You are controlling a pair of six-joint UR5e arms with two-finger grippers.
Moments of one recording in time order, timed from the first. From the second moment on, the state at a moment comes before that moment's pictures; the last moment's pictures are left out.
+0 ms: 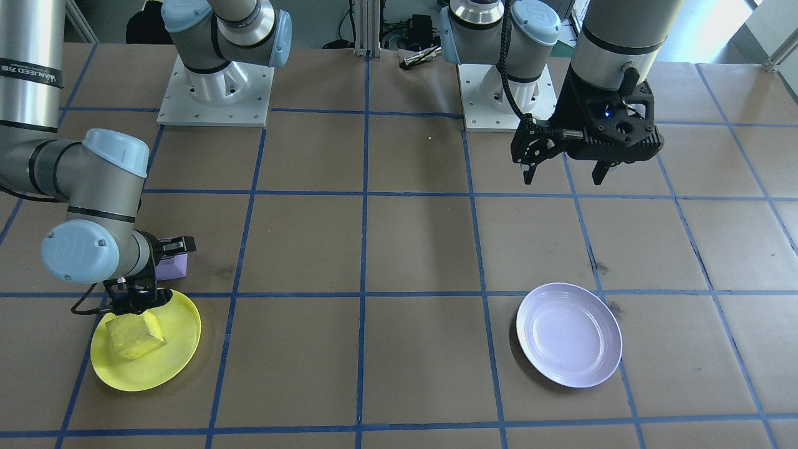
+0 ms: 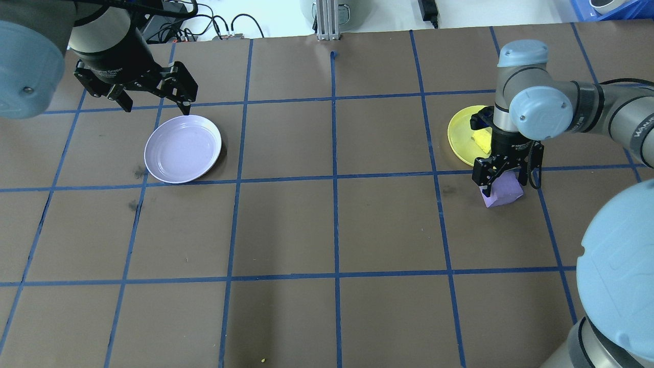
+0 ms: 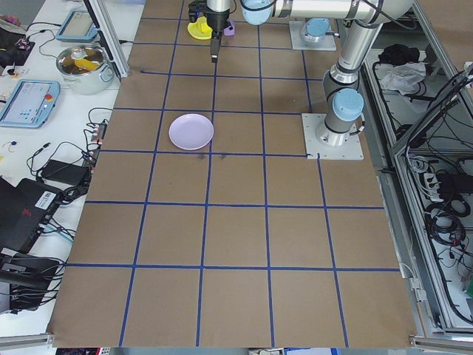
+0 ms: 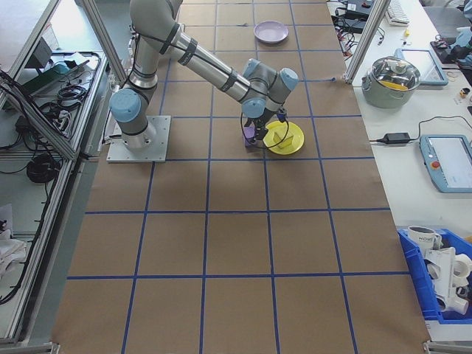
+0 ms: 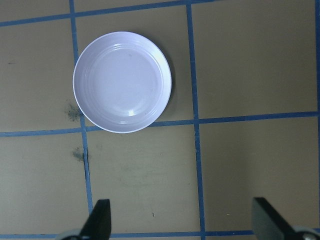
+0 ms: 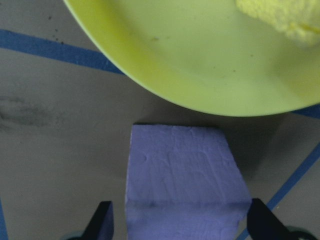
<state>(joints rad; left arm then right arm) -1.57 -1.58 -1.56 -1.48 1.66 0.07 1.39 -1.14 1.77 -1.79 -1.79 -0.39</state>
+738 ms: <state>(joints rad) -1.57 -1.59 -1.55 -1.48 1.66 0.07 1.39 -1.16 1.77 -1.77 -1.78 -0.35</state>
